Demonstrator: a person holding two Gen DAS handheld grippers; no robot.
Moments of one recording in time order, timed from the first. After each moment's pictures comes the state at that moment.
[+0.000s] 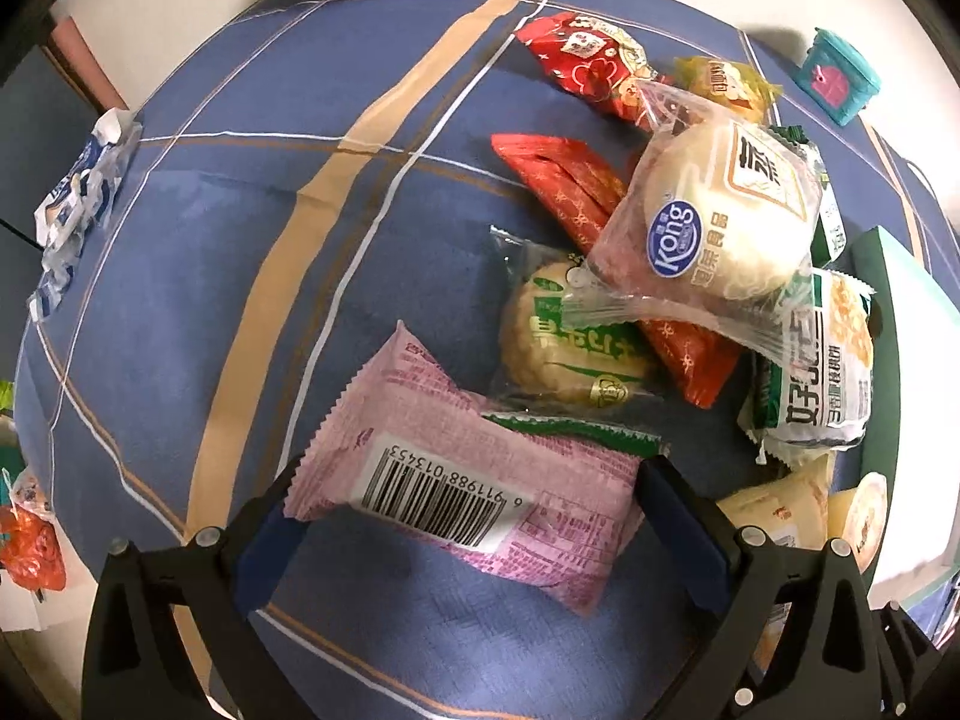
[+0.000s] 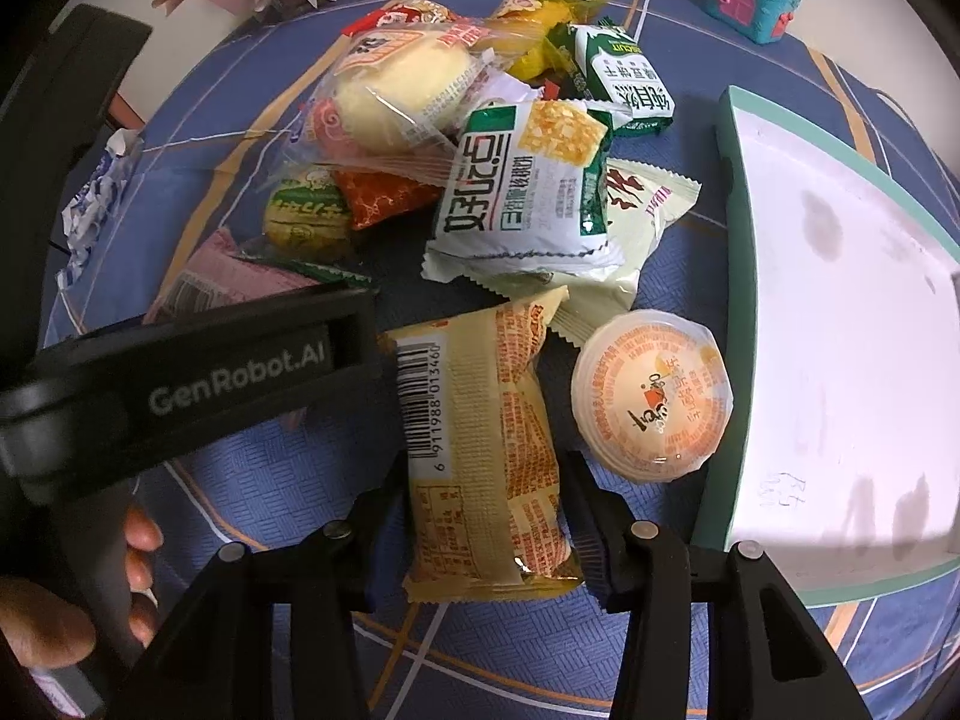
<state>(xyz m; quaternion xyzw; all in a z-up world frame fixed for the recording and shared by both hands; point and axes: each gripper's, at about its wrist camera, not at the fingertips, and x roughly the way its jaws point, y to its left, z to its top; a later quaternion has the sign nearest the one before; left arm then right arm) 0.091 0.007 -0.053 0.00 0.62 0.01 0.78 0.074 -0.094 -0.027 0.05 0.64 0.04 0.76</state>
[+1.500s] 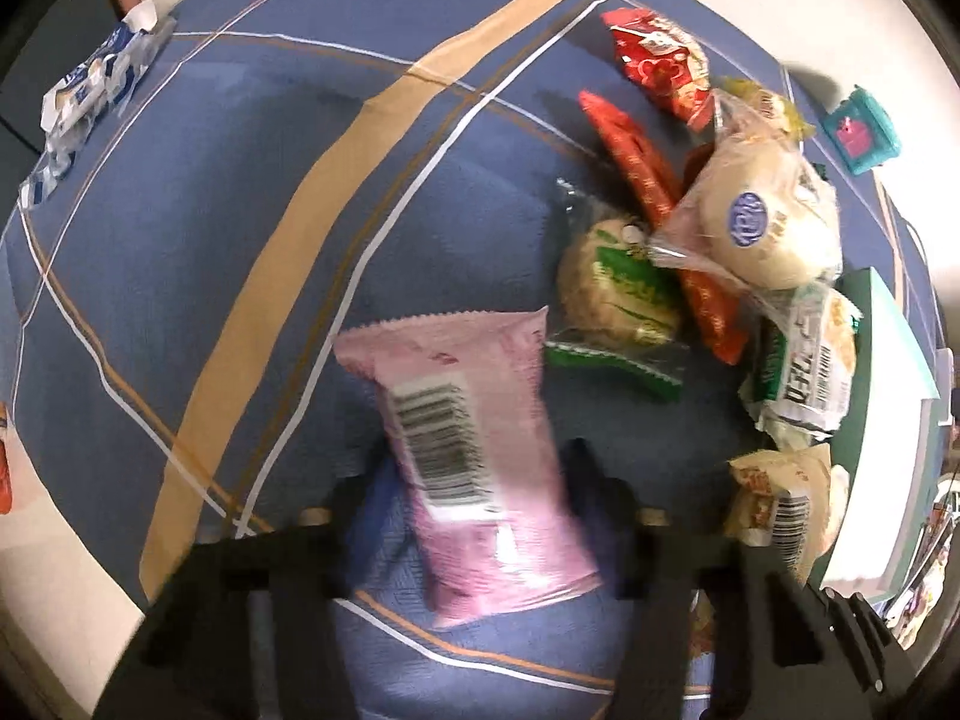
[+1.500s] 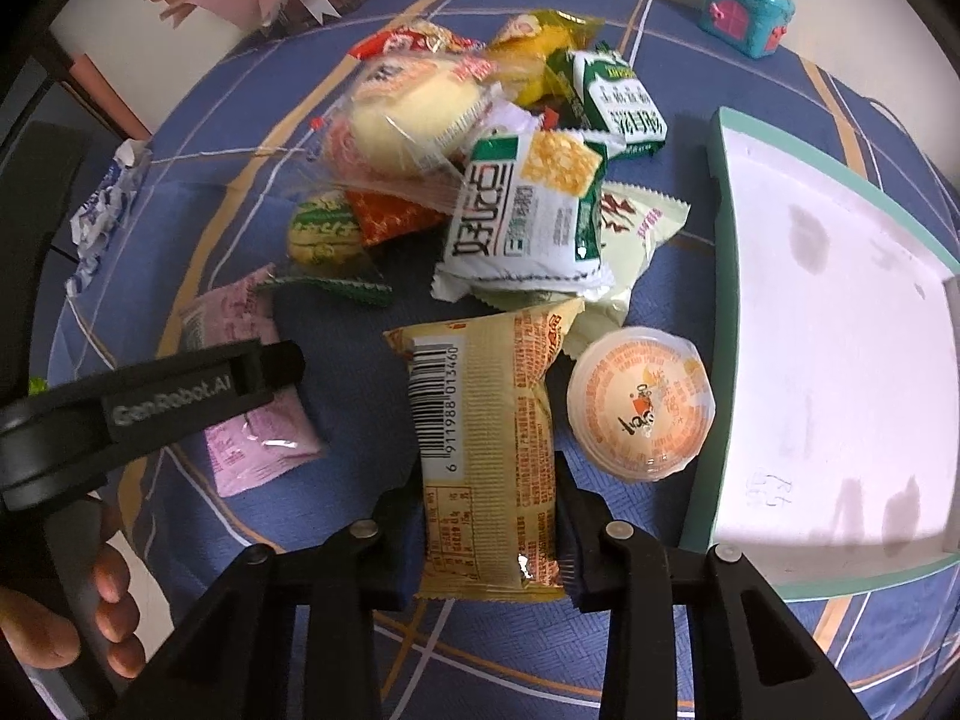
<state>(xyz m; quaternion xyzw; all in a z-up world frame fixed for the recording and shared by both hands) 0.077 0.034 -0.018 -0.10 0.65 0.02 0.75 0.069 -0.100 -0.006 0.05 0.63 0.04 0.77</state>
